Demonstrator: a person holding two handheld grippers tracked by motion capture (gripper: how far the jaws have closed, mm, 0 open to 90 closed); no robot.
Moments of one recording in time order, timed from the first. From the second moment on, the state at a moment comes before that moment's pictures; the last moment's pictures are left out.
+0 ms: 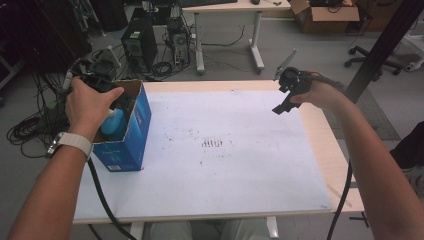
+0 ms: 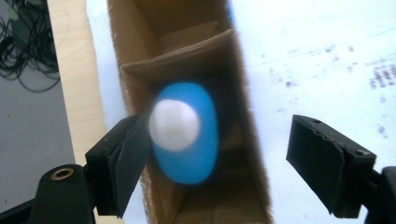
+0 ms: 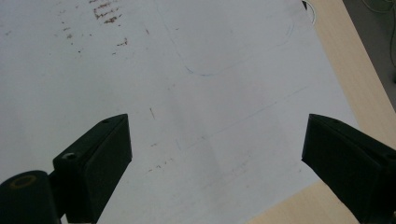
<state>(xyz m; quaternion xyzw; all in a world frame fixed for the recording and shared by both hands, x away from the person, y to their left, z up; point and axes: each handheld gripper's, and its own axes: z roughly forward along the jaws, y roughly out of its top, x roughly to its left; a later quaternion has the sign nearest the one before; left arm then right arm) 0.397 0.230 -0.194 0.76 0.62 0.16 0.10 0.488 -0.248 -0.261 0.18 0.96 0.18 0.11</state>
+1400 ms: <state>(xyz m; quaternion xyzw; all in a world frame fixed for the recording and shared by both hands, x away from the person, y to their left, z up) 0.331 0.127 -0.155 0.87 0.45 0.14 0.14 0.481 -0.247 -0.257 0.18 0.96 0.18 0.11</state>
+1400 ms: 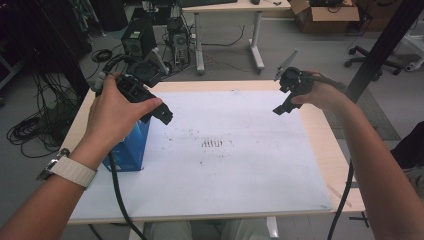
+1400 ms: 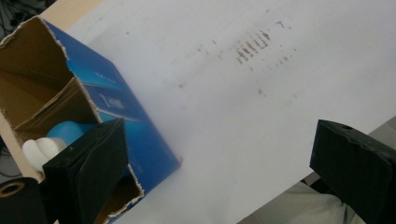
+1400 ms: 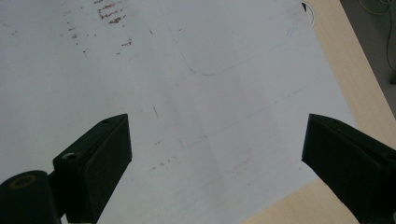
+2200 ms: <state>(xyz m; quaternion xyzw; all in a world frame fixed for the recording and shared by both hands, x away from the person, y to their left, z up) 0.324 0.093 -0.167 0.90 0.40 0.11 0.15 0.481 -0.244 -0.258 0.18 0.96 0.18 0.11</state>
